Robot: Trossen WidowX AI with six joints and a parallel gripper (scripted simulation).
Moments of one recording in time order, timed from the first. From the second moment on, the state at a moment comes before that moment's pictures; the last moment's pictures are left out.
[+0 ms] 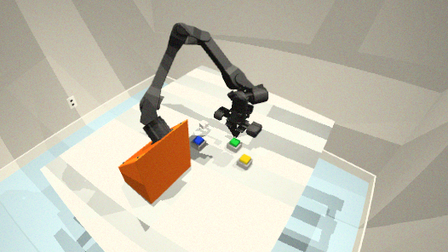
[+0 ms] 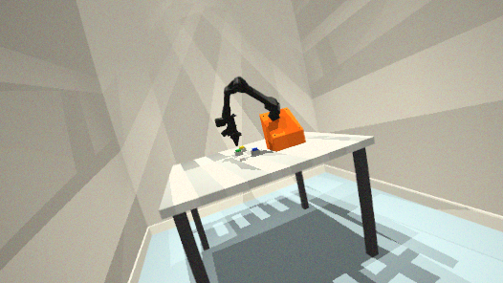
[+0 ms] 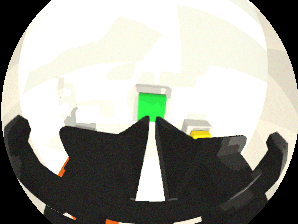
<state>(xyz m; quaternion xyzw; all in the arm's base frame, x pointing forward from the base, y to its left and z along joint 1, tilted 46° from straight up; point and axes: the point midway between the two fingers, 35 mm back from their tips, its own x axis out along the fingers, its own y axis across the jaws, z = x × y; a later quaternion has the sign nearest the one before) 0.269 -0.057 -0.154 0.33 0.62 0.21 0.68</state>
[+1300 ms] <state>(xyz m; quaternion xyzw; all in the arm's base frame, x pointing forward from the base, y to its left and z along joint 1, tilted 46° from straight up) 0.275 -0.034 -0.176 0.33 0.62 0.21 0.68</state>
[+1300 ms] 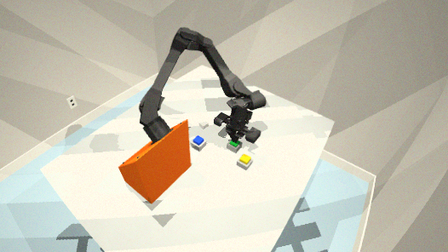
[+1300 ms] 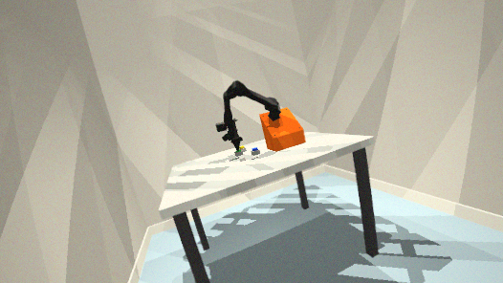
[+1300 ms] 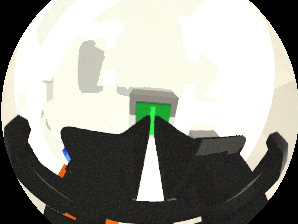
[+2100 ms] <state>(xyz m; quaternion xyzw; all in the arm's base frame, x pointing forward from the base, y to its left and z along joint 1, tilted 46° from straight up) 0.262 -0.101 -0.113 0.33 0.62 0.21 0.68</state>
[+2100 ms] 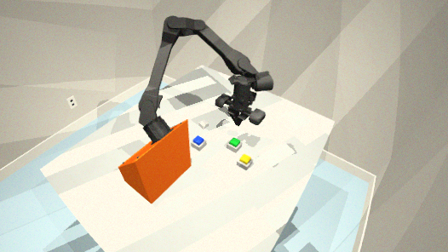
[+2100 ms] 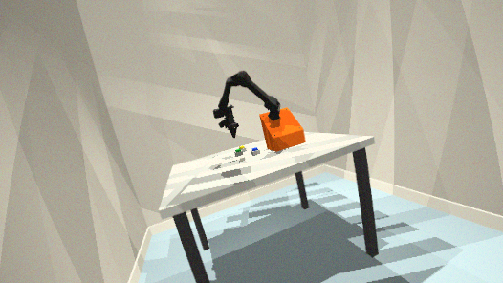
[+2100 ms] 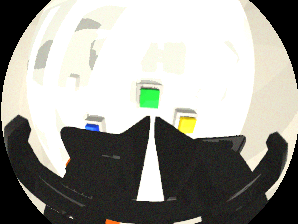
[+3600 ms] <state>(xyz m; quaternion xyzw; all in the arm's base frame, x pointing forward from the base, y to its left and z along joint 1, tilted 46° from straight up) 0.207 0.064 -0.084 0.33 0.62 0.21 0.68</state>
